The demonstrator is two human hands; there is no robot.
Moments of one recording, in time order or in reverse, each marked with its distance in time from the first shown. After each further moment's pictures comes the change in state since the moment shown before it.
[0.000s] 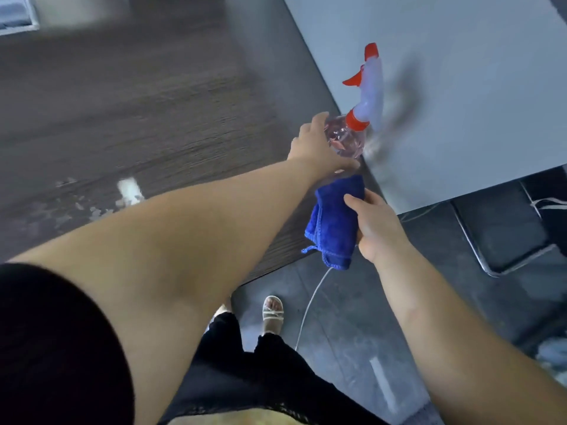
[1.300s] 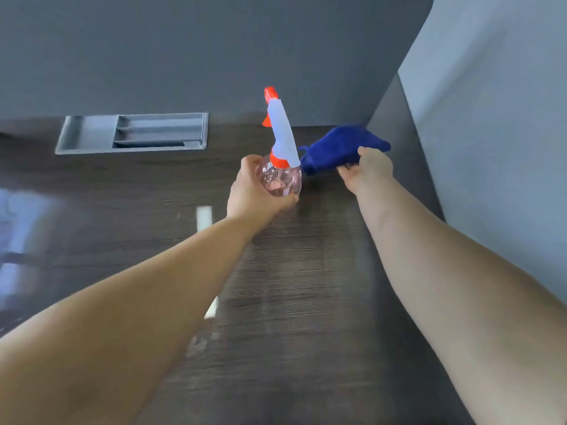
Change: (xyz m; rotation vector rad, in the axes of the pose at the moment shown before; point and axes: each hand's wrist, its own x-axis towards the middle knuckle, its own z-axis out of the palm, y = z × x) left_hand 0.060 -0.110 -0.273 -0.198 0.643 -0.204; right_hand 0.173 -0.193 0.331 0.188 -0.194 0.006
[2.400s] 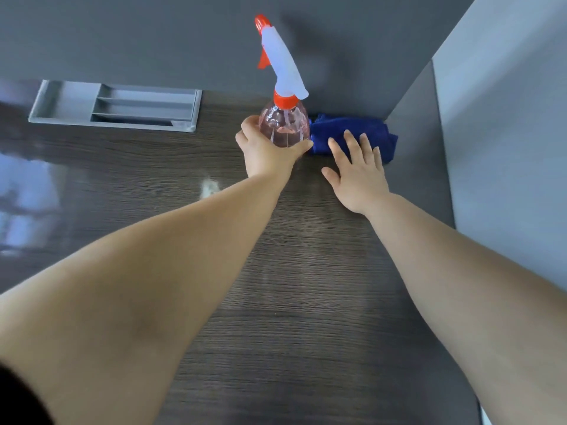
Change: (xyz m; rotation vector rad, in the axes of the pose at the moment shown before) left_hand 0.076 0.033 0.054 -0.169 0.260 -0.191; right_hand 0.076 0.027 -0.024 -1.973 -0.360 -0.818
